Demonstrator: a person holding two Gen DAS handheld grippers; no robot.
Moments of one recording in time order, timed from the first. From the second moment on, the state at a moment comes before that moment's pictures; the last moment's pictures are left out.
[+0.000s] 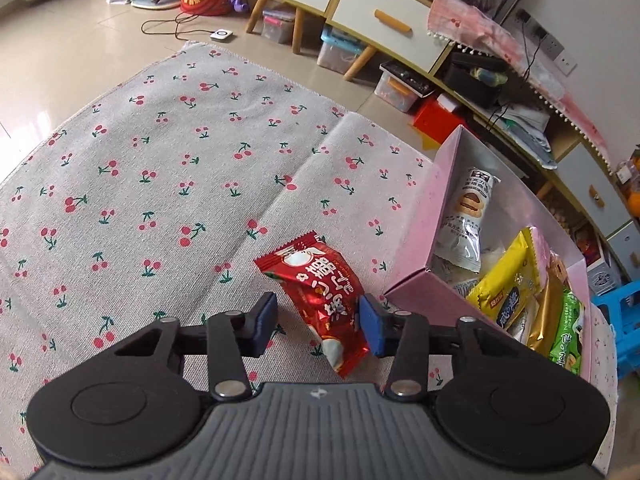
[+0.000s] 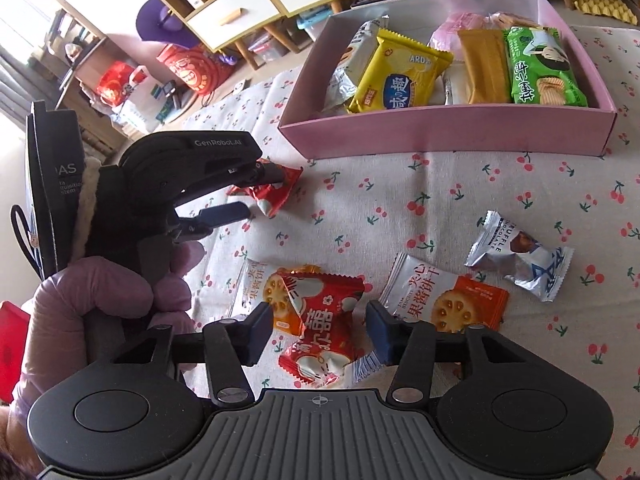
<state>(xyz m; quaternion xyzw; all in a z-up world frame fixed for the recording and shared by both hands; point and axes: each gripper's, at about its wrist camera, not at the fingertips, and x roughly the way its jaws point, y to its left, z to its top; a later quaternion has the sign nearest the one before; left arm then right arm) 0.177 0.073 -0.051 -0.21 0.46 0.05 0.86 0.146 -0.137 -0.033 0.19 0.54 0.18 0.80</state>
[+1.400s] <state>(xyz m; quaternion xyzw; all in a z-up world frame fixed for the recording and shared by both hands) 0.161 0.076 -0.051 -0.05 0.51 0.01 0.86 0.172 -0.160 -0.043 0.21 0.49 0.12 0.83</state>
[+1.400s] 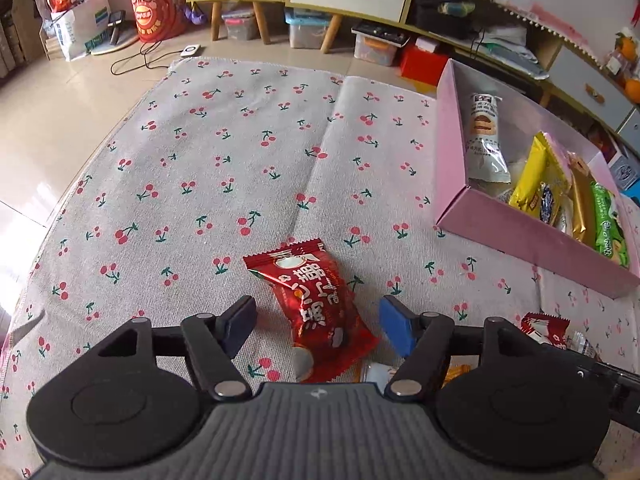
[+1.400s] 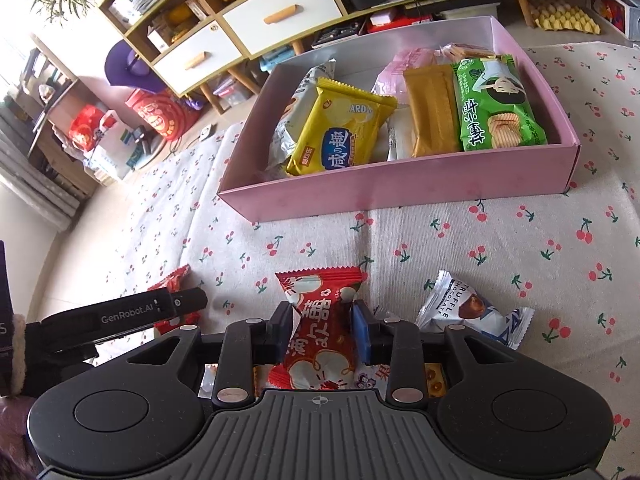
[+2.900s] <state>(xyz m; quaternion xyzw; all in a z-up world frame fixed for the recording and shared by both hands) 0.163 0.081 -0.006 -0.17 0.43 -0.06 0.89 0.177 -0.209 0.002 0.31 0.44 0.11 0.83</state>
